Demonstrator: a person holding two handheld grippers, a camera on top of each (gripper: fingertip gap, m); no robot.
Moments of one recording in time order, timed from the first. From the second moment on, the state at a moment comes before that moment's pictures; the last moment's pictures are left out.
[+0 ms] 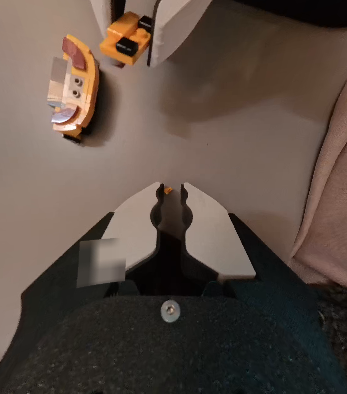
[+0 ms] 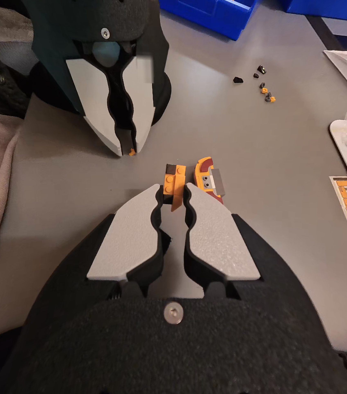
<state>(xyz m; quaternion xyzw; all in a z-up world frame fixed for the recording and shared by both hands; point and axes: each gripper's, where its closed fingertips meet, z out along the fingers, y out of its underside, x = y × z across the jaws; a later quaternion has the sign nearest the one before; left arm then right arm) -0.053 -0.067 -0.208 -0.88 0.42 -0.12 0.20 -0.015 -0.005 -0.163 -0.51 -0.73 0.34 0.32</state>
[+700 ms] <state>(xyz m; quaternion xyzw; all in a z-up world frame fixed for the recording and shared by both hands) -0.072 -0.064 -0.206 -0.79 0.59 -0.02 0.17 -0.014 -0.011 -0.168 -0.50 -0.74 0.34 0.30</state>
